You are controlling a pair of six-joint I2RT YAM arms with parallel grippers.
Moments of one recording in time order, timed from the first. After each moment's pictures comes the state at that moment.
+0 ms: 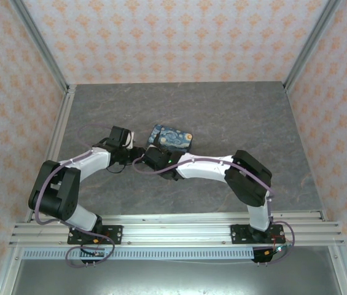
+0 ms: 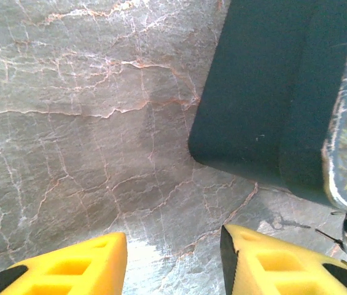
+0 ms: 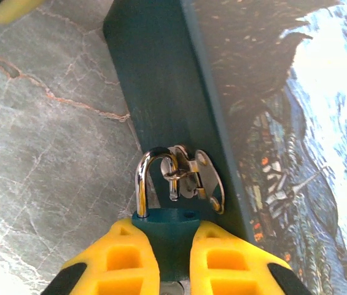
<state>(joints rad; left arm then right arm) -0.23 1.51 0.75 -0.29 0.29 -0.46 1.06 1.92 1.31 -0.53 0.52 -0.08</state>
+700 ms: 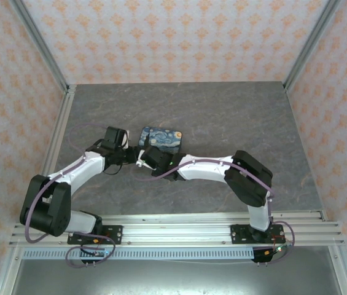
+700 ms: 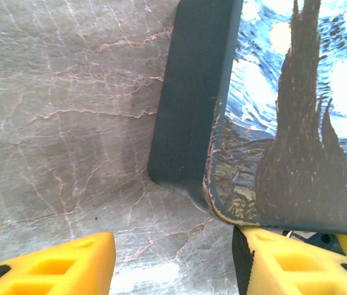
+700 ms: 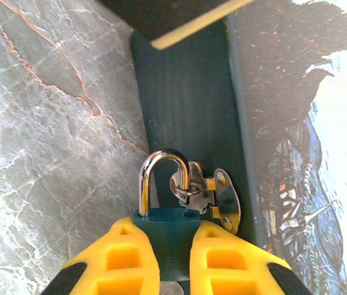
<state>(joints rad) -0.23 1.37 0.74 -0.37 0.19 -0.46 1.06 1.91 1.27 -0.34 0.40 -0.38</state>
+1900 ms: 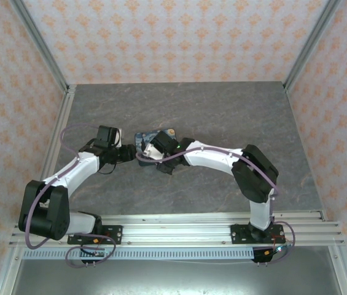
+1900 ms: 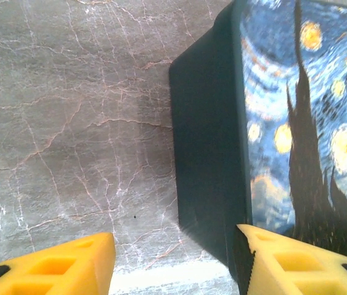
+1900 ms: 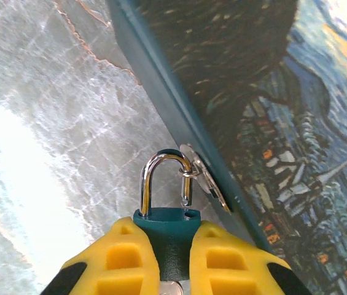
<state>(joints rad) -0.15 1.34 0.74 -0.40 0.21 -0.44 0.92 1.90 1.37 -0.60 -0.01 -0.29</state>
